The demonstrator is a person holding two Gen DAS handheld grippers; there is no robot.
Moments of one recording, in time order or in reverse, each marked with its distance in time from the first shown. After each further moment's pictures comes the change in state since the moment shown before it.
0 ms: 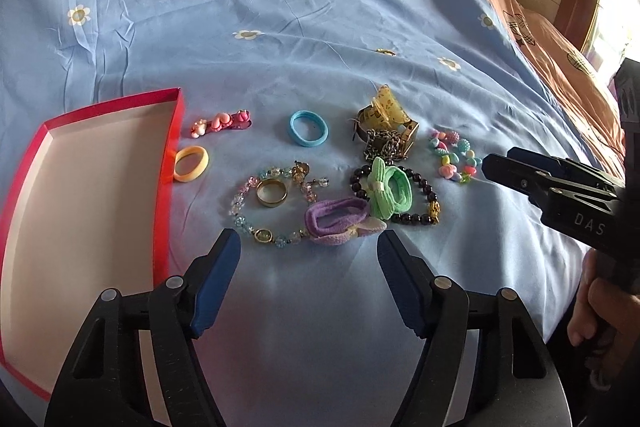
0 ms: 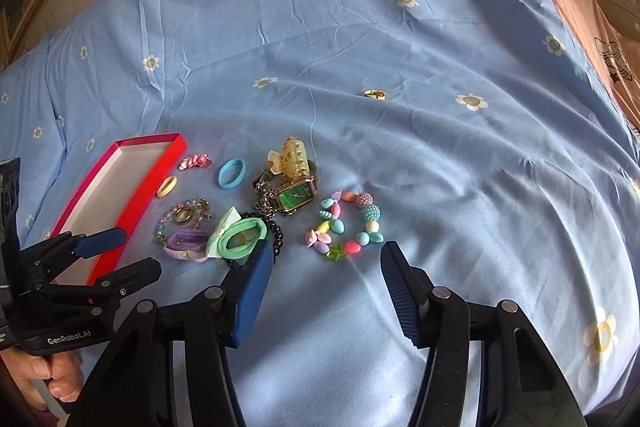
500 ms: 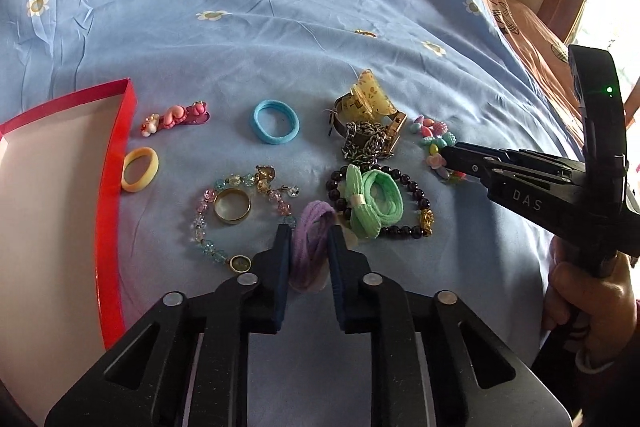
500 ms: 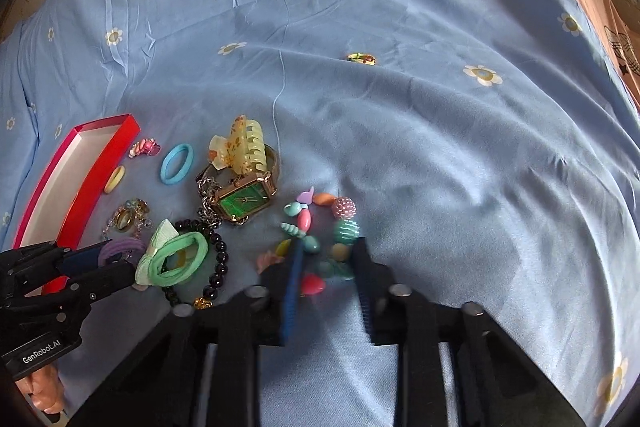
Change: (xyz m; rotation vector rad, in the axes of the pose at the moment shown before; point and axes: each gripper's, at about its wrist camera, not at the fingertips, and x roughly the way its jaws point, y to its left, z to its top) left arm 0.031 -0.003 0.010 0.016 0.056 -0.112; right arm 0.055 -0.014 0.010 -0.004 0.105 -0.039
